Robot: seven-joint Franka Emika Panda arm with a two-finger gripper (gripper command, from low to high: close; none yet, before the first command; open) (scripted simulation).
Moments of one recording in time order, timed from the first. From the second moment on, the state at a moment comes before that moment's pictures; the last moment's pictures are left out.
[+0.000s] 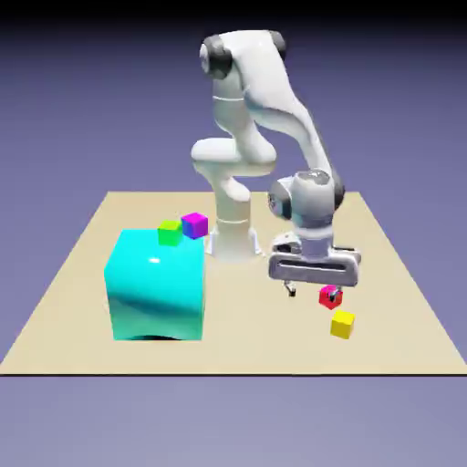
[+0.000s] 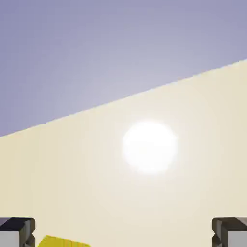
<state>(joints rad) -0.14 0.23 0.56 -2.42 -0.09 2.61 1.63</state>
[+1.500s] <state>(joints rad) -0.19 -0.47 -0.25 -2.44 -0.12 1.73 0.81</state>
